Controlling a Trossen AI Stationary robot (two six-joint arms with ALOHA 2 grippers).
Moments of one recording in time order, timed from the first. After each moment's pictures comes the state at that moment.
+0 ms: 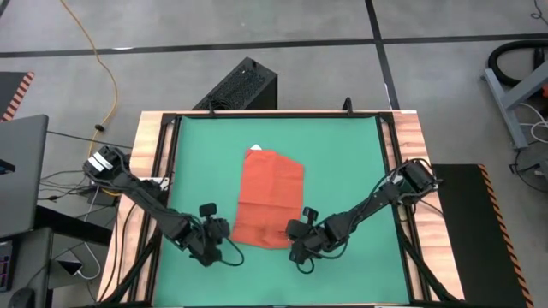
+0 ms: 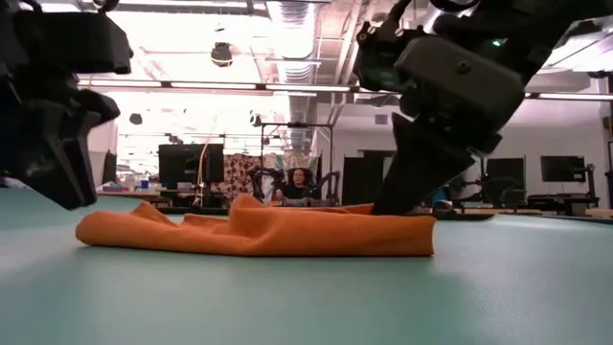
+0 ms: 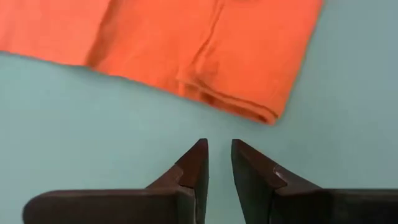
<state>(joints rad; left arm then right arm) -0.68 1.54 0.79 -0.49 -0.47 -0.74 0.49 1.89 1.14 -0.28 0.44 0.72</state>
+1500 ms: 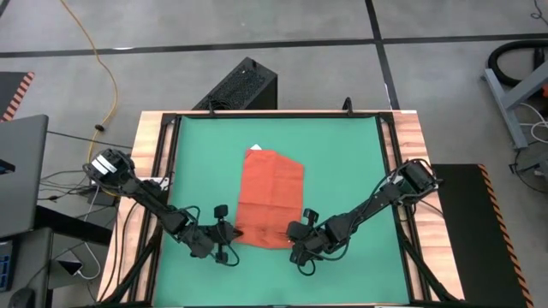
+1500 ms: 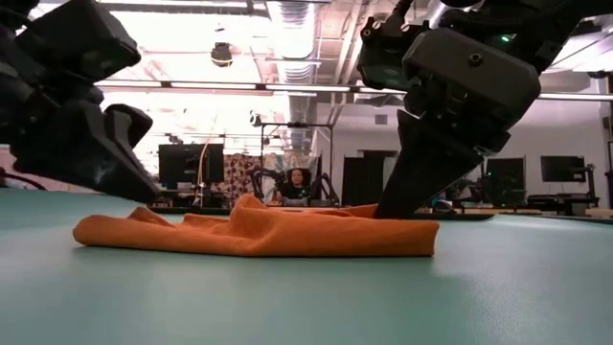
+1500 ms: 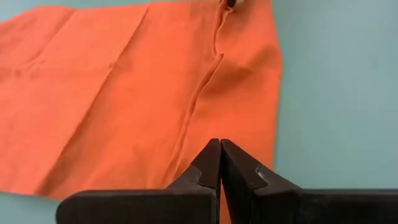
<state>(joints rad) -0.65 1.59 0.52 0.38 -0.63 -0.37 0.50 1.89 1.14 -0.28 0.44 0.73</state>
